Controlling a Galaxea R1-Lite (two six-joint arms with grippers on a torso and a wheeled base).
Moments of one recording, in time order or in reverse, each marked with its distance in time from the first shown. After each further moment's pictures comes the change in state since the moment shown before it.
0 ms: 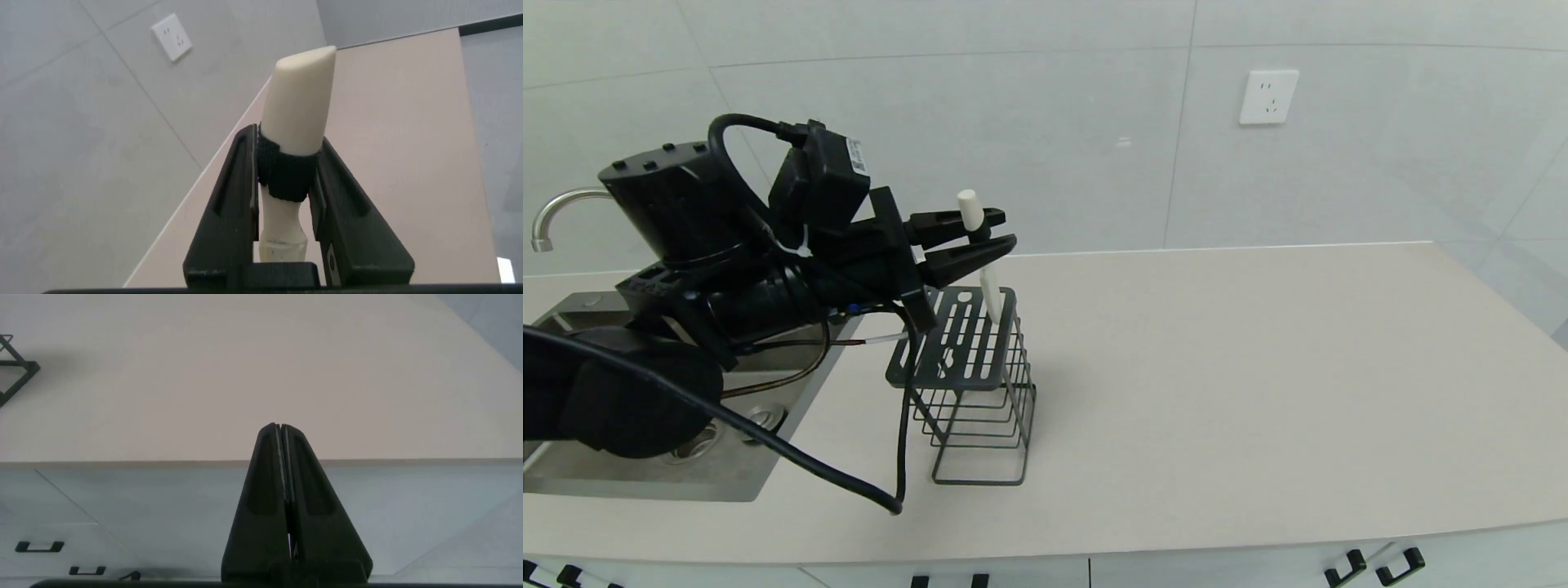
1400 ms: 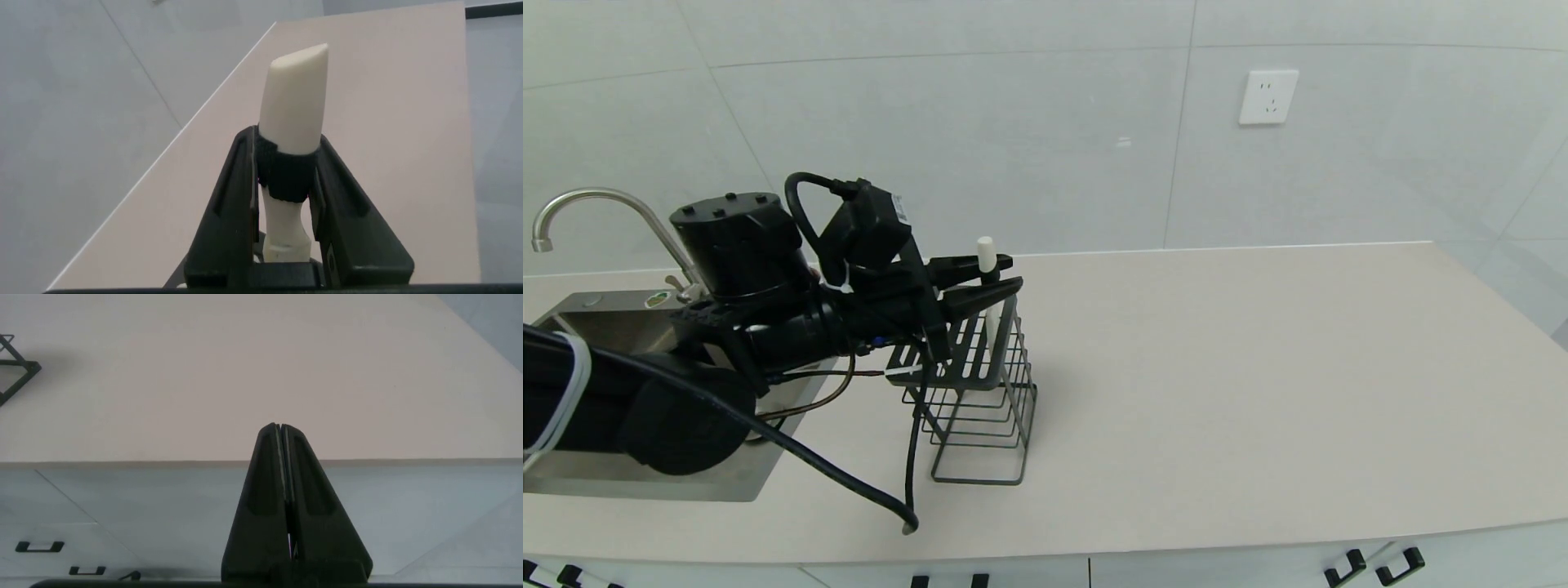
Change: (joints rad) left arm 0.004 0.064 0.060 -0.006 0.046 -0.005; right arm 0.000 0.000 0.000 0.000 0.000 0.000
